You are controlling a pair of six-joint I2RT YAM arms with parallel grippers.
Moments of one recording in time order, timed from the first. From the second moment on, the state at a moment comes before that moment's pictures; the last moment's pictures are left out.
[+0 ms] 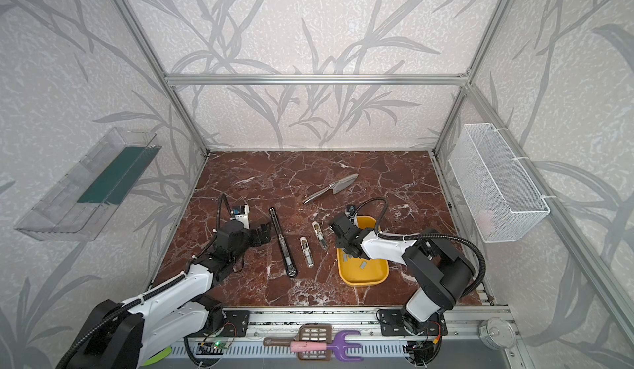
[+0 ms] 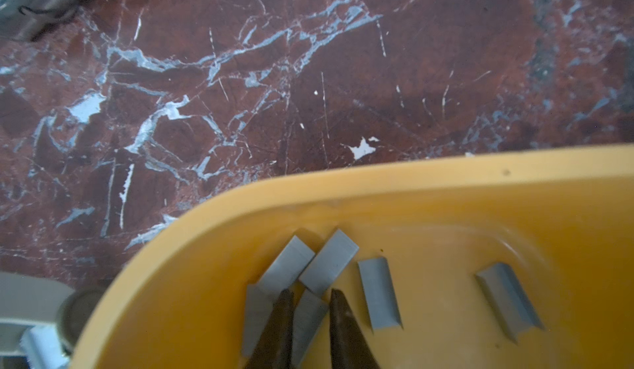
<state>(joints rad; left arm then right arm) -0.37 1.02 0.28 0.19 -0.16 -0.39 0.75 1.60 0.71 -0.15 0.37 0.71</state>
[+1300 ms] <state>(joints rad) -0.37 1.03 0.28 0.19 -0.16 -0.39 0.75 1.67 0.82 -0.28 0.40 0.69</state>
